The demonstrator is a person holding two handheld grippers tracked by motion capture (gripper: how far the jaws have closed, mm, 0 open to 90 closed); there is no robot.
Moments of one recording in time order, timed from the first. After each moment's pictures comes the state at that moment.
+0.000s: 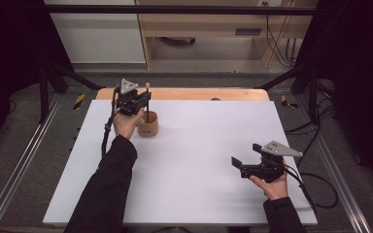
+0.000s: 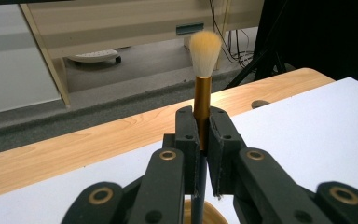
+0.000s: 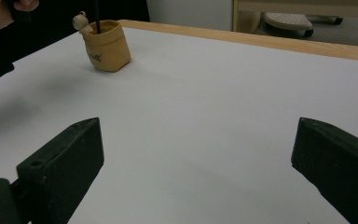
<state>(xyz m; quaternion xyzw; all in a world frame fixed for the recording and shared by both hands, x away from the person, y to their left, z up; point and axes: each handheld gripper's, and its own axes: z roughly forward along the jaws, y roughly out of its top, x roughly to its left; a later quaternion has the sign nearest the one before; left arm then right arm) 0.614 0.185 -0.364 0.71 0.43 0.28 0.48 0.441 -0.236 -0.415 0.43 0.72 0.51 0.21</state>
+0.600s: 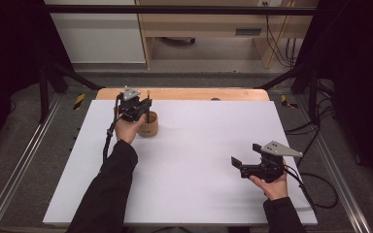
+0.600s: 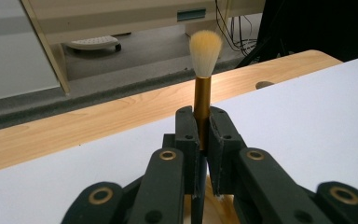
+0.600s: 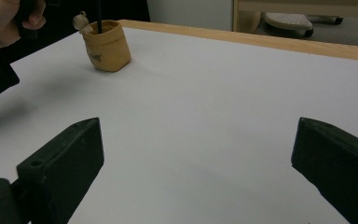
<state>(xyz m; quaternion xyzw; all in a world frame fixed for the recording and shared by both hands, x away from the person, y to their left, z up) 0.613 0.184 -0.388 0.72 0.44 0.27 0.46 0.441 -0.235 -0.416 0.43 0.72 0.51 0.21</state>
